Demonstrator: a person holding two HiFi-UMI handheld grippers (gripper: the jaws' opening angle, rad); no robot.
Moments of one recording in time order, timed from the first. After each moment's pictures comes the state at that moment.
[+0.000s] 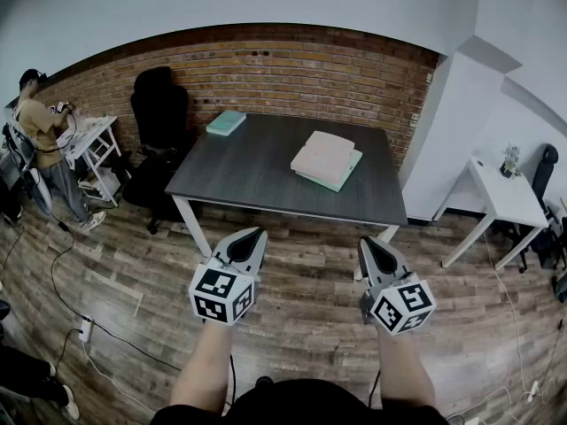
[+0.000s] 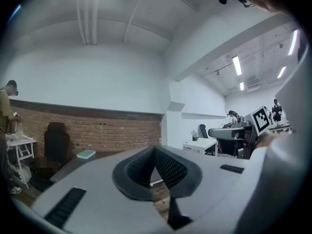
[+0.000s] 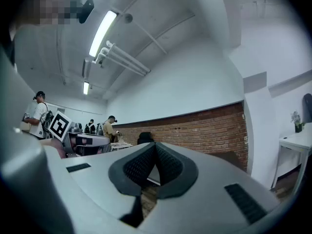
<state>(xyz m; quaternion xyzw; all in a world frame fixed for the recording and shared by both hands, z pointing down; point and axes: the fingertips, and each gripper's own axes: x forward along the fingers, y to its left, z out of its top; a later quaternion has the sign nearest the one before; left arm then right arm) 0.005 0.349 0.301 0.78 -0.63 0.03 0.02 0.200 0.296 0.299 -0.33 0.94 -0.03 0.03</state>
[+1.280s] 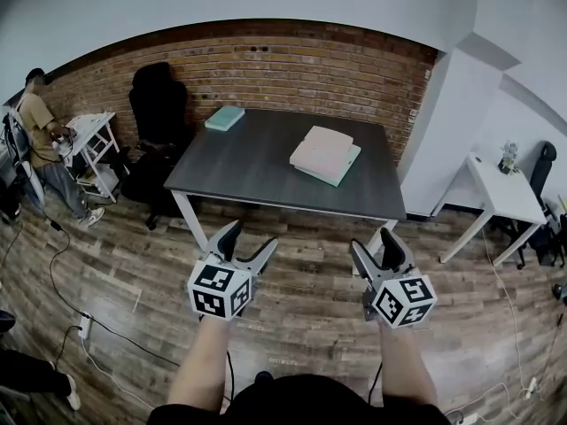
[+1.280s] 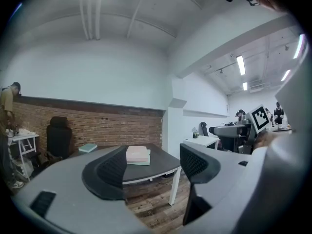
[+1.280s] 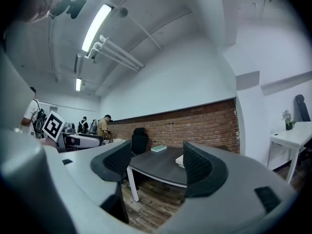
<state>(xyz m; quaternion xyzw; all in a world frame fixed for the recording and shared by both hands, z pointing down) -0.005 0.360 0.321 0.77 -0.63 0.04 0.05 0.209 0.295 0.313 -0.36 0.93 -0.06 0.01</state>
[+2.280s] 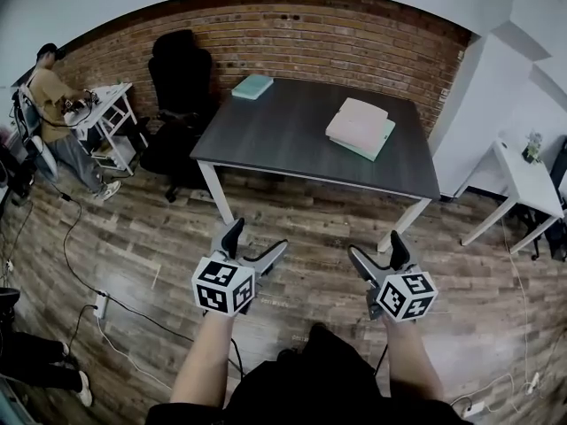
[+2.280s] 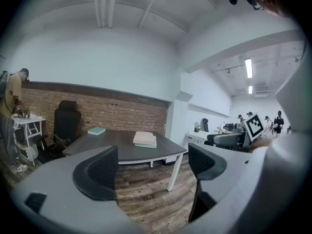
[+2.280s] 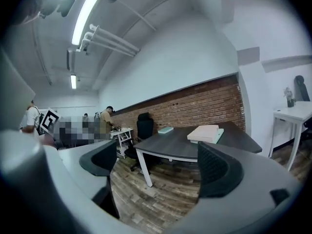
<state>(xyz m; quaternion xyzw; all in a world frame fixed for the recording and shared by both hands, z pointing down) -0.091 0.421 0.396 0.76 -0.63 0.04 0.12 0.125 0.339 0.413 -0.35 0.93 -0.14 -0.05</state>
